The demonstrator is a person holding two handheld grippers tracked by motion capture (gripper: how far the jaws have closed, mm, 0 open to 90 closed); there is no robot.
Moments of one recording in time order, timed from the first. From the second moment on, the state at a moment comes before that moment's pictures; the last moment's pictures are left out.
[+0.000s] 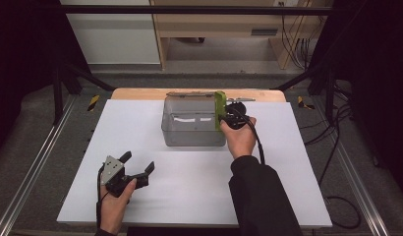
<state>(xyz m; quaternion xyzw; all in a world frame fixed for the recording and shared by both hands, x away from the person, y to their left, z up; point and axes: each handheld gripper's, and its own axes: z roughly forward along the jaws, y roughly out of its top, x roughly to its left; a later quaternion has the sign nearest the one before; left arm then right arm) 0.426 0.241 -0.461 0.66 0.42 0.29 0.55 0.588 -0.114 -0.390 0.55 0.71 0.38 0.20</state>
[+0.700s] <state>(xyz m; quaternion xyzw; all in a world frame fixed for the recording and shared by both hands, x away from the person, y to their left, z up) 0.424 0.242 -0.459 0.66 0.42 0.30 0.55 0.592 -0.111 -0.395 0.55 0.72 0.37 0.19</state>
